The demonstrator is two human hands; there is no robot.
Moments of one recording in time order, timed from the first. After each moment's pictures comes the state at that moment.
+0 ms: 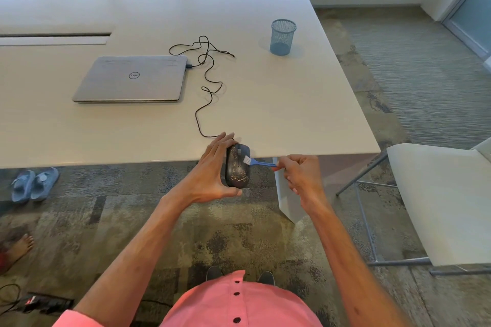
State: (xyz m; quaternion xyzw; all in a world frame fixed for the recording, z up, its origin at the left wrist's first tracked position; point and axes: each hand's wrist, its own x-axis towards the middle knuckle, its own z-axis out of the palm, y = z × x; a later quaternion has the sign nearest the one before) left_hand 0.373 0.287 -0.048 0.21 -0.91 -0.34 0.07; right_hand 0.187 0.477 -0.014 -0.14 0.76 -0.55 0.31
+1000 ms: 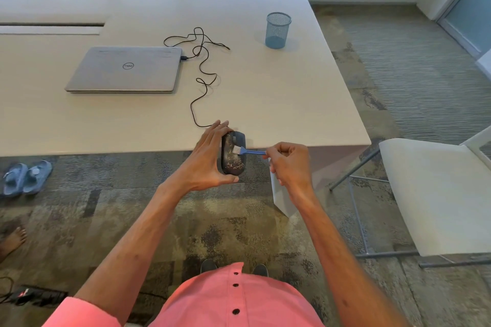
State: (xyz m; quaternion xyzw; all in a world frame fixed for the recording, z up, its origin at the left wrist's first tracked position) left_hand 0.367 0.297 -0.043 0.22 -0.92 -0.32 0.10; right_hand 0.204 0.480 -0.006 -0.21 0.79 -0.53 0.24
